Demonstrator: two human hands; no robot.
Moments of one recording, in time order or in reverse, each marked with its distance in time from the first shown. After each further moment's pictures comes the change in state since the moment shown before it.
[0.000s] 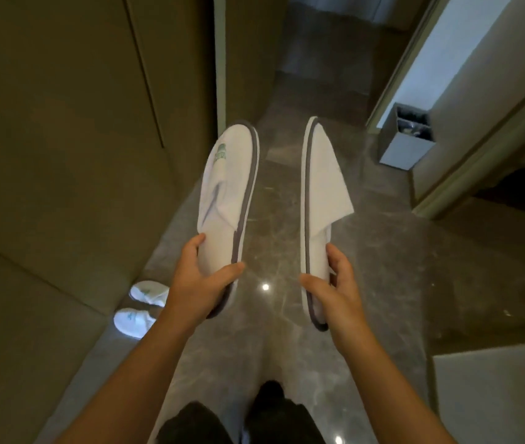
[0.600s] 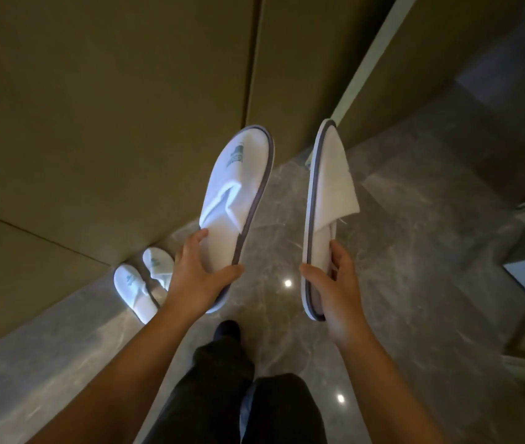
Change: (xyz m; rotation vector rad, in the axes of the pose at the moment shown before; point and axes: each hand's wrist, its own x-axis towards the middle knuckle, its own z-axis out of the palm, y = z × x) left_hand 0.272 -0.011 0.046 0.101 0.432 -0.317; right_hand 0.366 -0.030 0.114 -0.219 -0.496 0.162
